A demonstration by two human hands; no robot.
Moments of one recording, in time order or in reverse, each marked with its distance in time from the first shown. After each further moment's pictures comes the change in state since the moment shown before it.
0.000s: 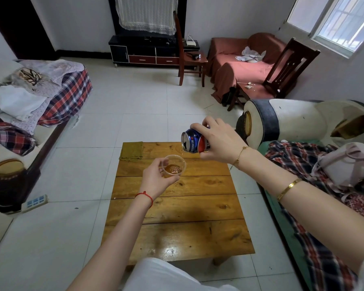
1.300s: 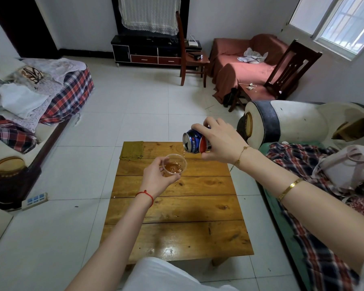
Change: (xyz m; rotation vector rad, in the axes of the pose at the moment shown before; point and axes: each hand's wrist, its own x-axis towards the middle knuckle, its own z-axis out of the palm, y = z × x) left_hand -0.001 0.001 0.002 -0.001 0.014 0.005; right_hand 0.000 0.005 0.002 -0.049 -0.002 -0.024
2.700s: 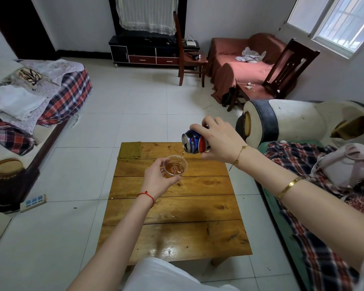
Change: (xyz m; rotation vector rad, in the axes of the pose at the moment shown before) left_hand -0.001 0.009 0.013 0.019 -0.012 0.001; right_hand -0.002 0.012 0.003 -0.039 0.025 -0.020
